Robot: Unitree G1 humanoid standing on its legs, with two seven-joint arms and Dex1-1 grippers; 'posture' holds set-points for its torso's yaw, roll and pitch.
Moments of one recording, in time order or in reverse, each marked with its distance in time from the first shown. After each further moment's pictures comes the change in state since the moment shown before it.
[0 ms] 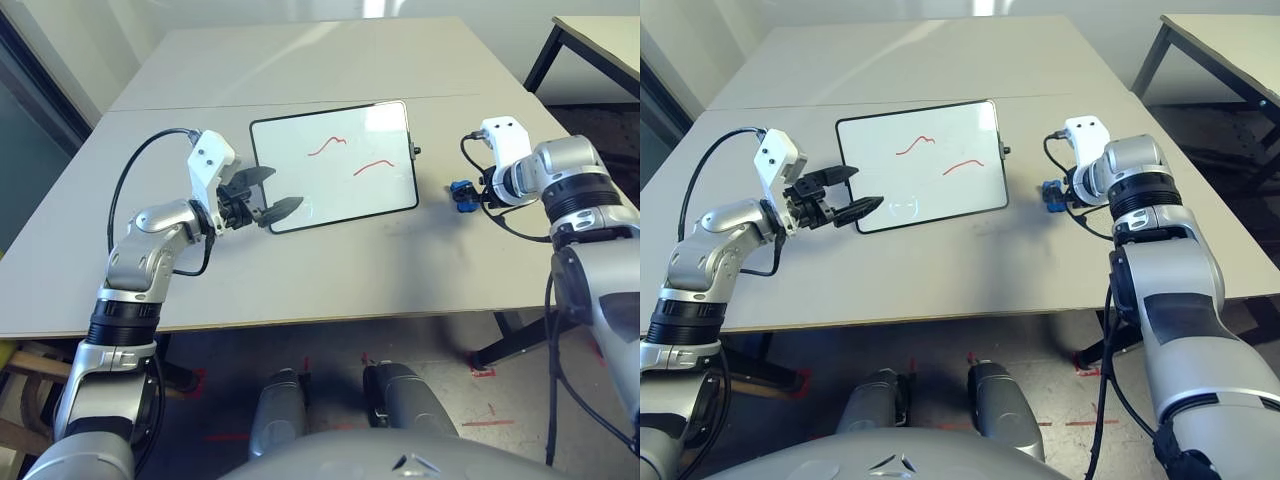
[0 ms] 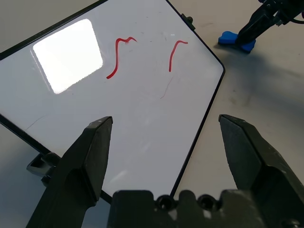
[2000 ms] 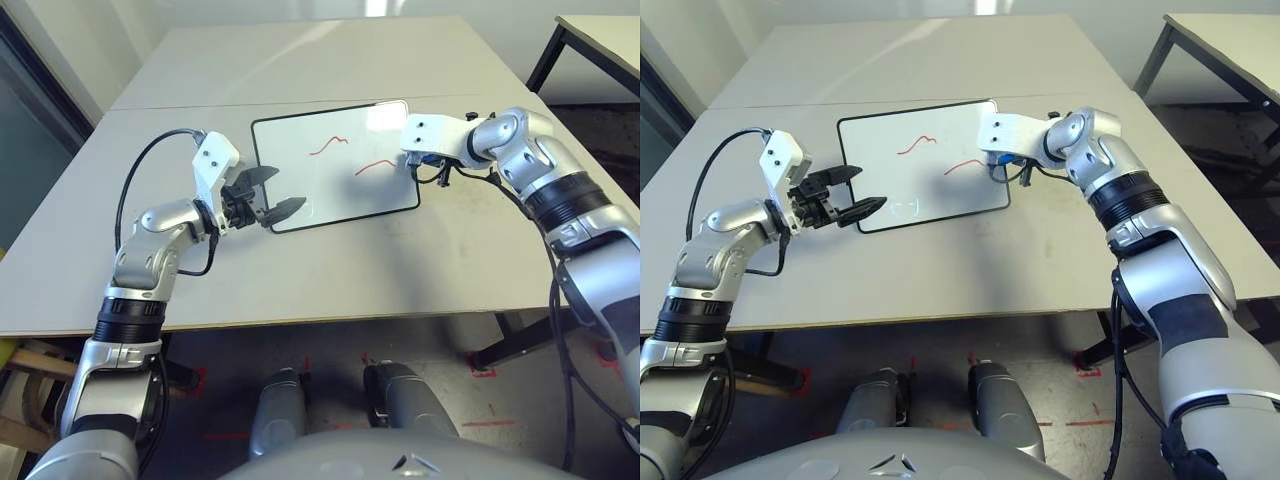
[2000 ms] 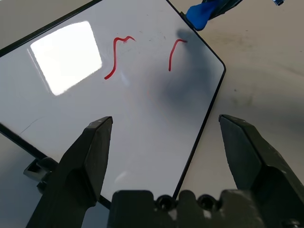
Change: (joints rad) left arm -0.011 -0.023 -0.007 0.035 0.032 -0.037 -0.014; right arm 0.001 -0.062 0.461 -0.370 -0.491 -0.781 0.561
